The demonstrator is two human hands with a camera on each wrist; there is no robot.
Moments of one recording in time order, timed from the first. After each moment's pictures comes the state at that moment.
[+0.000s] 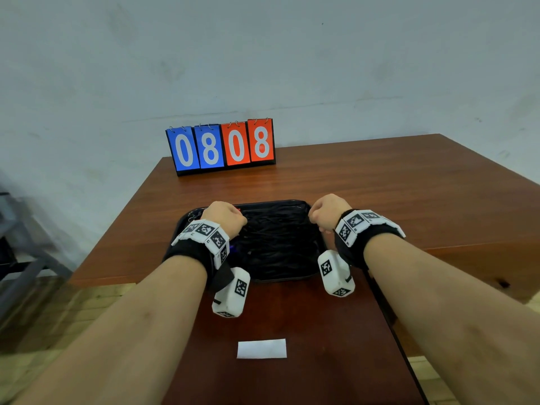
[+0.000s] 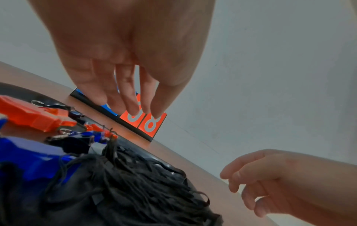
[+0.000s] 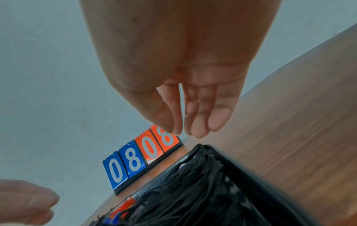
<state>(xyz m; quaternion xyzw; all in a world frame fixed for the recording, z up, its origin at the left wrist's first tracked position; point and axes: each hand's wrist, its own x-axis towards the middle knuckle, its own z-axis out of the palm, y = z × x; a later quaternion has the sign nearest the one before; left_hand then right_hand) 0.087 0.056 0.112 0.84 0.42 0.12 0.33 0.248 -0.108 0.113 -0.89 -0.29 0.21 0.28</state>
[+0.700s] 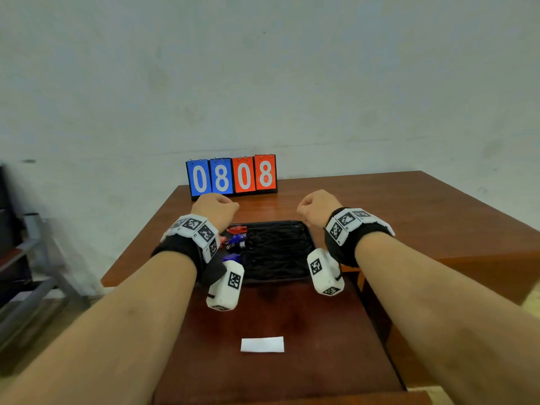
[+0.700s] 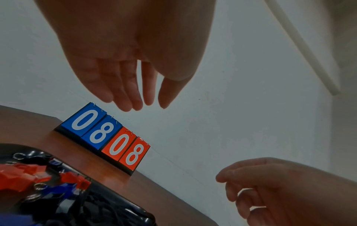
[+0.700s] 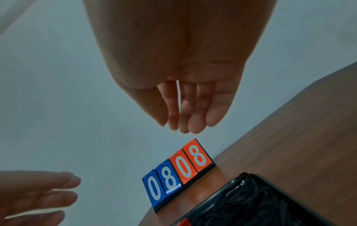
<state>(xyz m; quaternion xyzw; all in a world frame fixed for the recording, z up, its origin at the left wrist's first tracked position) 0.023 0.014 0.180 0.81 0.40 0.28 0.31 0.180 -0.141 0.181 -0.87 -0.36 0.09 0.33</state>
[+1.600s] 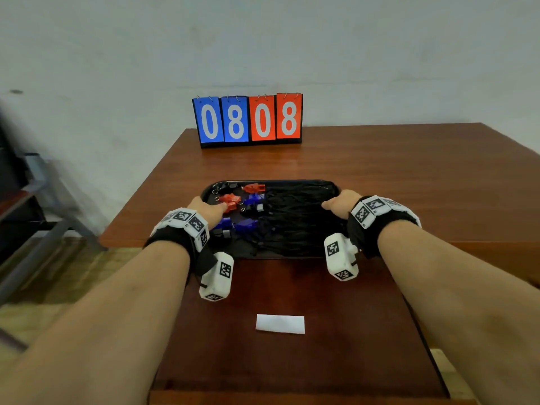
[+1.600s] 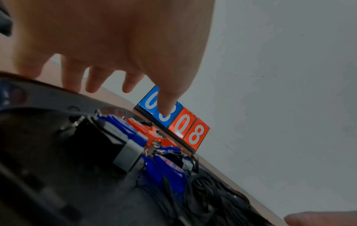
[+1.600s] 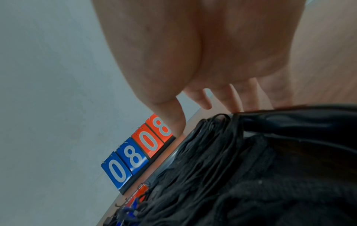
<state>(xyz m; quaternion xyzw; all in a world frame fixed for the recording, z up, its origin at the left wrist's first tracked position) 0.028 0.124 0.063 0.73 0.58 0.07 0.35 0.219 -0.083 0.104 -0.91 -0.23 0.27 0.20</state>
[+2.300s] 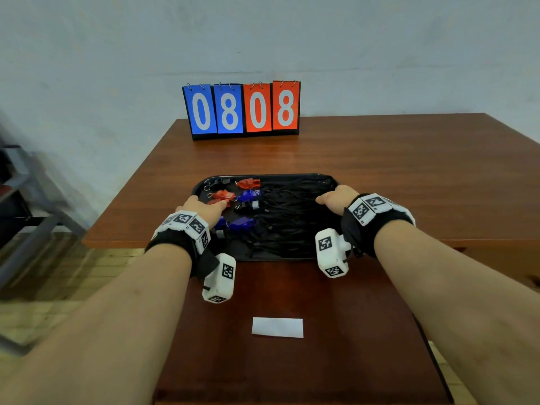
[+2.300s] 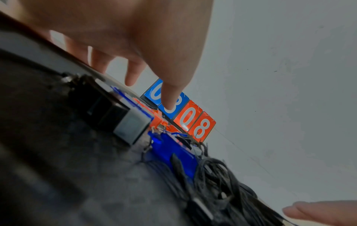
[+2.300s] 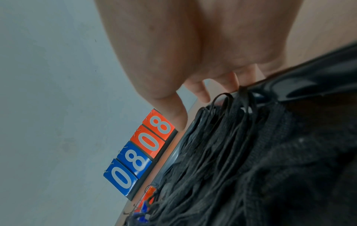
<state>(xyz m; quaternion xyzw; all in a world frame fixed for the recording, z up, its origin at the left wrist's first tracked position) 0.039 0.135 0.045 0.73 0.60 0.03 0.33 0.224 -0.067 0.099 -0.90 -0.20 0.31 0.24</state>
